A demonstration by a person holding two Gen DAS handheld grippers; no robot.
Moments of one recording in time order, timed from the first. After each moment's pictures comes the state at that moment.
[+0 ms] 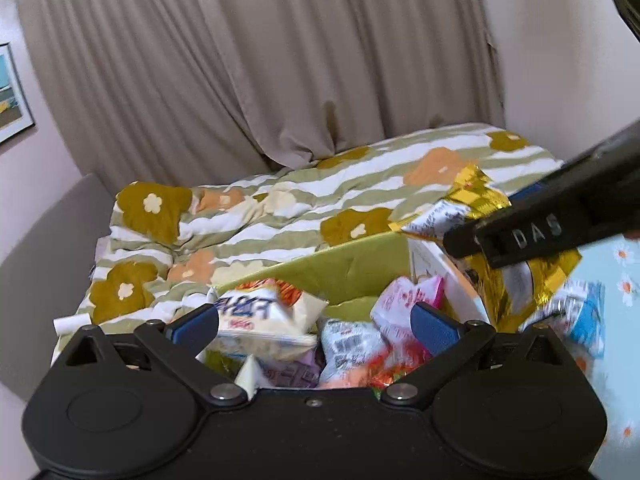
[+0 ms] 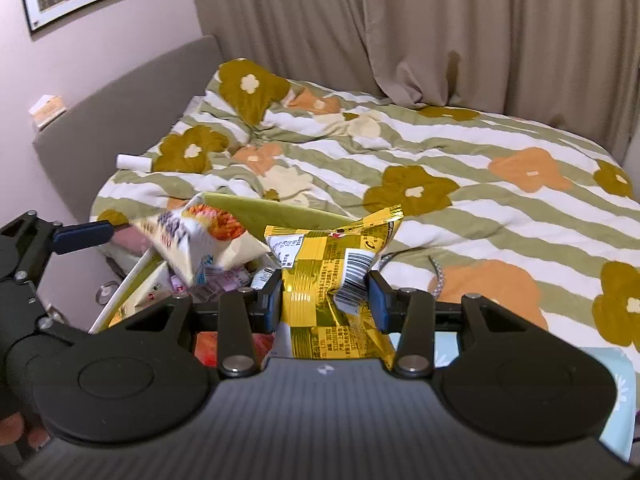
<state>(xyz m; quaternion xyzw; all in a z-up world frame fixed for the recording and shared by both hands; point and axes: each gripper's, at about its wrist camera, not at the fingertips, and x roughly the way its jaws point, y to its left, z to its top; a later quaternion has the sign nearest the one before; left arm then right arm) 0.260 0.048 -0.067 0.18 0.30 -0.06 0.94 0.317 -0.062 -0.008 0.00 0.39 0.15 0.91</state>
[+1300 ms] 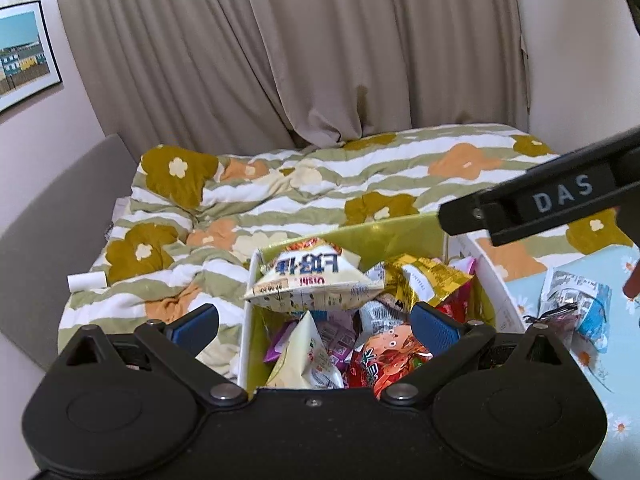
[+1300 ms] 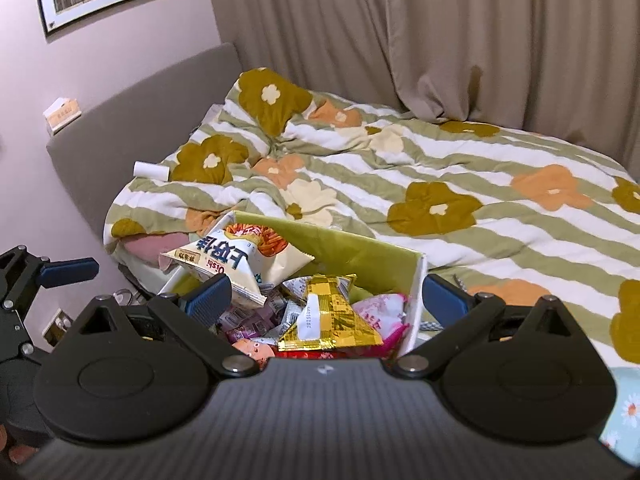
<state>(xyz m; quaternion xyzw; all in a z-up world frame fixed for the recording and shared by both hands) 0.250 0.097 -0.045 0.12 0.34 -0.02 0.93 0.313 -0.031 0.012 0.00 0.37 0.17 0.91</state>
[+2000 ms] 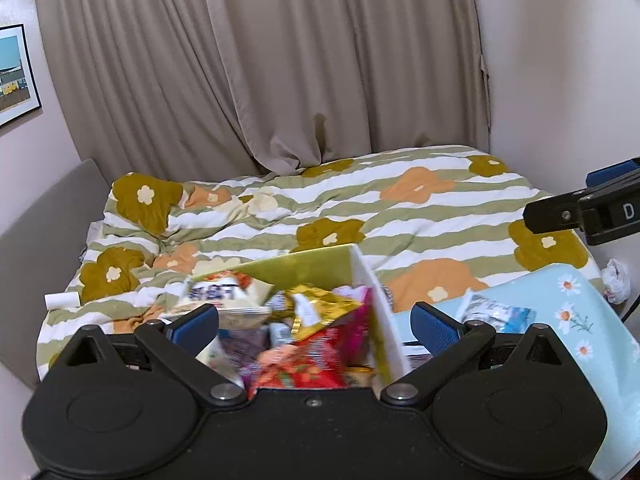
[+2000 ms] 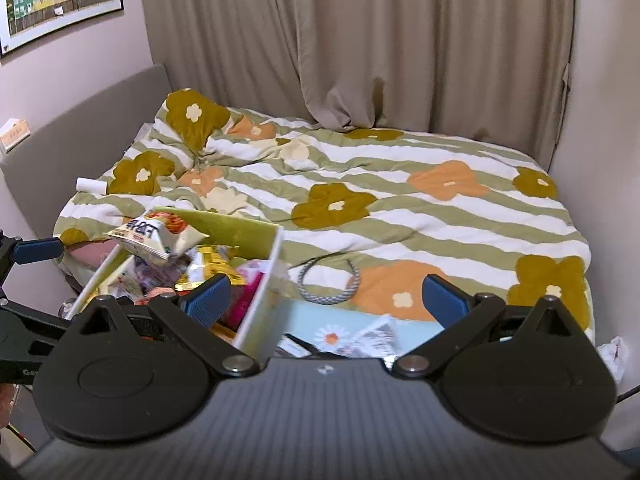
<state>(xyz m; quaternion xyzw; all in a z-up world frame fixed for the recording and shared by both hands) 0.205 0.002 -0.016 0.11 0.32 -0.06 0.94 0.227 -0.169 0.054 -0.02 0.35 0.07 0.93</state>
